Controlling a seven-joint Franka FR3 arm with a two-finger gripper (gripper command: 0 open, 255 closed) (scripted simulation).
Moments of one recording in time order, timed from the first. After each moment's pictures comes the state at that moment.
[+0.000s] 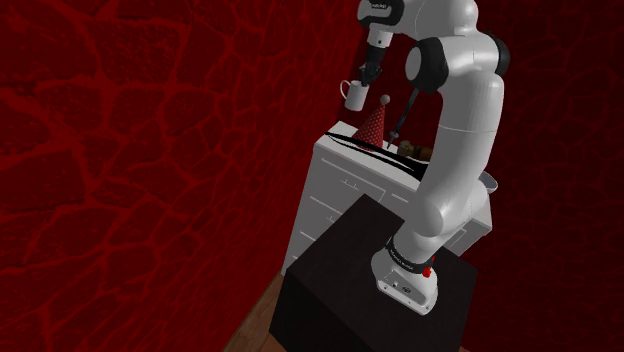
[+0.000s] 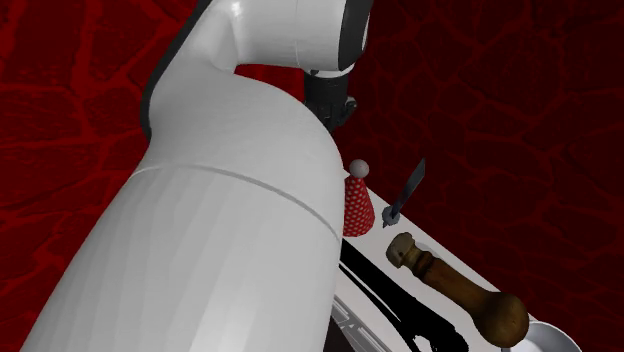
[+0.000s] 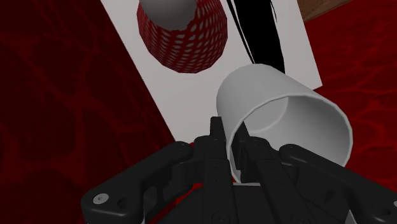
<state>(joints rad) -0.30 0.38 -0.50 -1.38 0.16 1.61 -0.53</state>
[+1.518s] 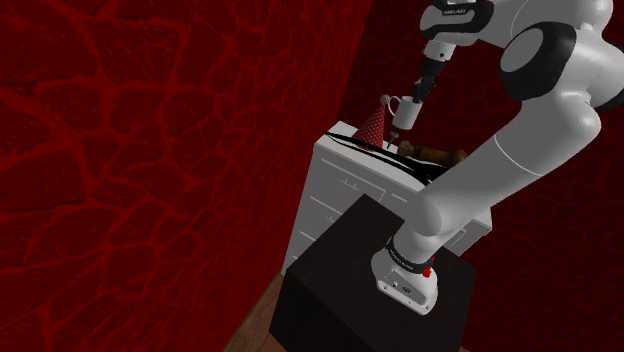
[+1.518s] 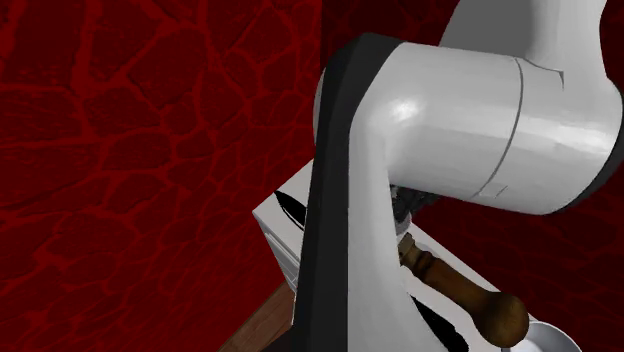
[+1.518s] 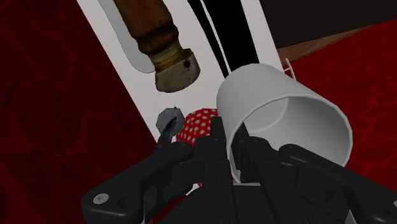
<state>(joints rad) -0.33 -0.20 -0.59 -1.95 -0.14 1.68 -0.62</state>
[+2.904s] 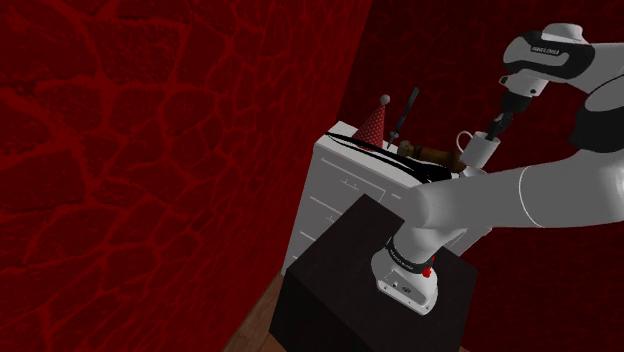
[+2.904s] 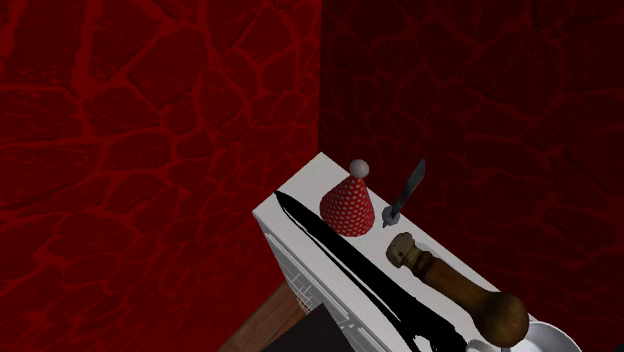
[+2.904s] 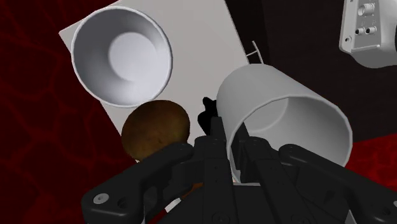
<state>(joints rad) -0.60 -0.65 -0.74 -2.21 -0.48 1.61 -0.90</state>
